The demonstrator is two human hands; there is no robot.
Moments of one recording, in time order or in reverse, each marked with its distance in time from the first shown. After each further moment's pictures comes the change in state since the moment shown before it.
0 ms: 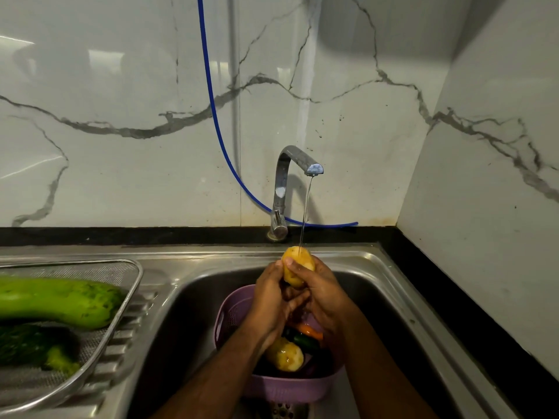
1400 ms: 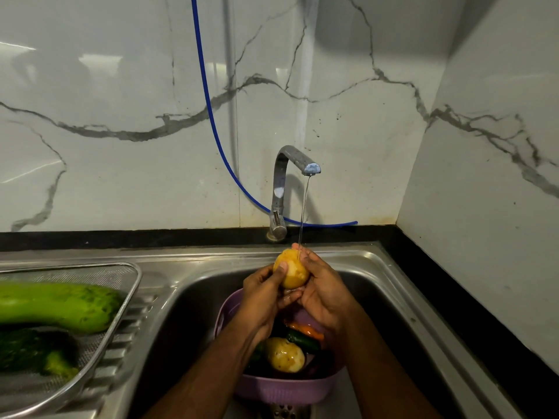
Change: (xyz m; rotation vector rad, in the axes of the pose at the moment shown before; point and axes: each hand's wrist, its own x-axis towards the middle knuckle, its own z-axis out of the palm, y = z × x) left_hand 0.008 0.006 -0.009 0.059 0.078 -0.019; right_hand -0.003 -0.009 0.003 0.412 -0.072 0.088
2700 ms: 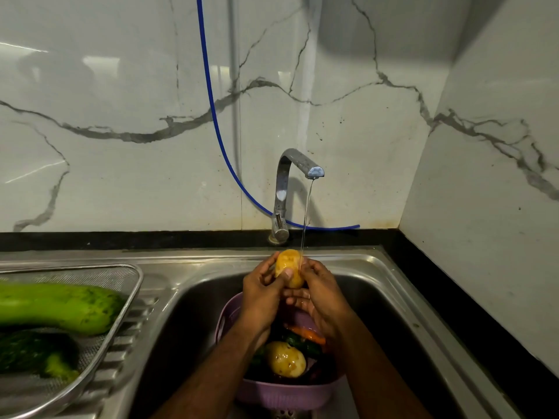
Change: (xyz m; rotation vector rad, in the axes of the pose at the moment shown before) left_hand -0.001 0.000 -0.005 0.171 0.027 0.219; right_hand 0.006 0.009 -0.002 -0.370 0.113 -0.124
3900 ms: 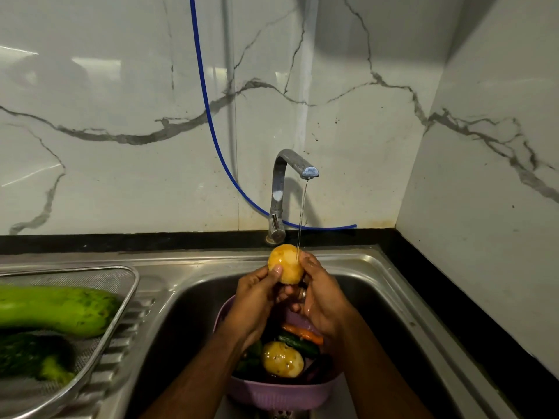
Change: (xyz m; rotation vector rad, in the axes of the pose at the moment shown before) left_hand 0.000 0.000 -0.008 -0.140 -0.166 -0.094; right_hand -0.002 -0.003 -0.003 0.142 -0.025 0.108
